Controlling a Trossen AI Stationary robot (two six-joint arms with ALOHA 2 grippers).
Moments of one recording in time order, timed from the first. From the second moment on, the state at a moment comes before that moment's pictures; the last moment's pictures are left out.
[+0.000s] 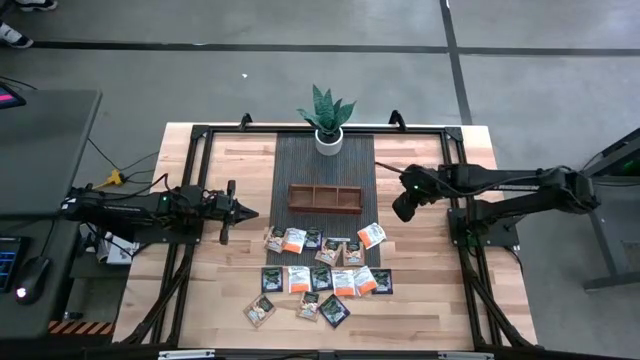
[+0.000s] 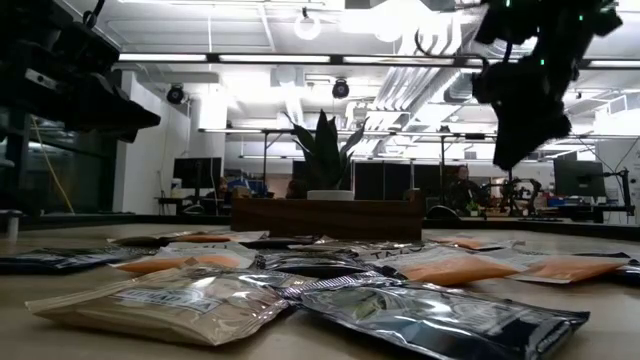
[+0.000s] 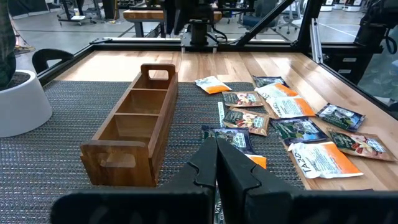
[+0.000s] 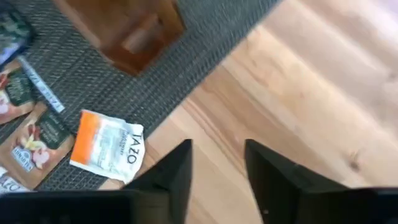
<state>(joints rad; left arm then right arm) -0.02 0.20 0.02 0.00 0.00 -0.01 -0.20 1.03 0.67 -0.75 0.10 0.63</state>
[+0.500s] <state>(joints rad) -0.02 0.20 0.02 0.00 0.00 -0.01 -0.25 1.03 0.42 -0.40 -0.27 0.89</state>
